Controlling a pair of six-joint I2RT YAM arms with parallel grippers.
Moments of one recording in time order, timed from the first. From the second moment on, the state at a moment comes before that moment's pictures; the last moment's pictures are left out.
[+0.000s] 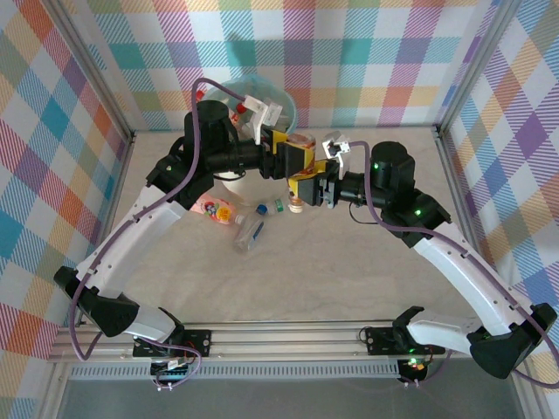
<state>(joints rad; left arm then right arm) -0.65 1.45 1.72 -0.45 0.62 -0.36 0.63 1.14 1.26 -0.31 -0.55 0.29</state>
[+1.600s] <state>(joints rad) -0.38 2.22 2.46 -0.61 -0.02 -0.40 0.63 1.08 1.30 -0.34 -0.13 0.18</state>
